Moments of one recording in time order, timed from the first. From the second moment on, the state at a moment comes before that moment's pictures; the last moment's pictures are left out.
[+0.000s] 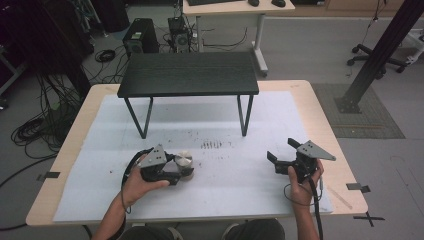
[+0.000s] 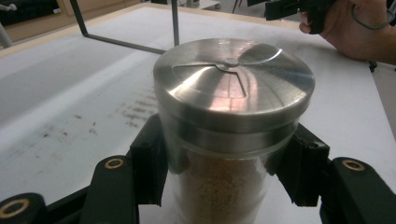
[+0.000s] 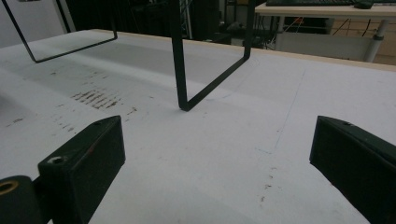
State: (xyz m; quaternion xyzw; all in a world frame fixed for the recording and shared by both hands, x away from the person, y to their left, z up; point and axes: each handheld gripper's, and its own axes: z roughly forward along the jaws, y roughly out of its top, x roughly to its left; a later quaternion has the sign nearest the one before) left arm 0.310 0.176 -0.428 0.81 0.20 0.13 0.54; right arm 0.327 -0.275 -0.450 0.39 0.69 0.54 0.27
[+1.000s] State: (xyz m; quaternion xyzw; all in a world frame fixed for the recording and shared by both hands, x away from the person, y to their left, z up) left arm 0.311 0.183 -0.351 0.81 0.16 0.12 0.56; right arm 0.327 -0.275 -0.451 0.39 0.70 0.54 0.27
